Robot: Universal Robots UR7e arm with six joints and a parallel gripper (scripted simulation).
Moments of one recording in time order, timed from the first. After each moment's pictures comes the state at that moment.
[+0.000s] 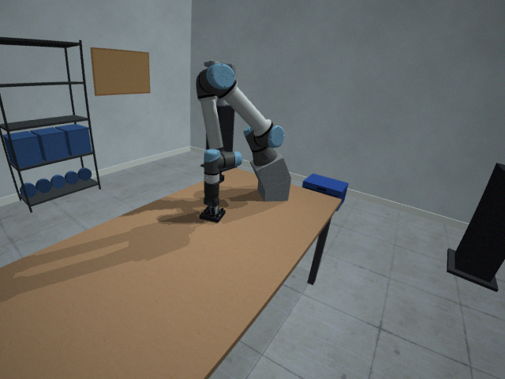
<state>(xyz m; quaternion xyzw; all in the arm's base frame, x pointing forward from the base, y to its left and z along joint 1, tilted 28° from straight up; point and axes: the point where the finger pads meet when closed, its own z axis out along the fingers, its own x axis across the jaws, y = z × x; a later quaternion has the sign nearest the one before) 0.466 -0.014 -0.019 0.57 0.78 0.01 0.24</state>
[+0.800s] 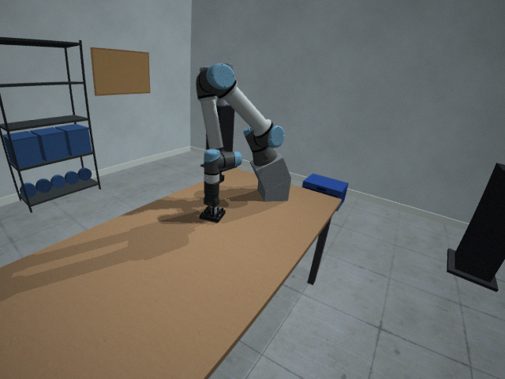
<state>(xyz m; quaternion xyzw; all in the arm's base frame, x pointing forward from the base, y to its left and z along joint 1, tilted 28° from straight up) 0.466 -0.014 -0.019 0.57 0.78 0.01 0.24</state>
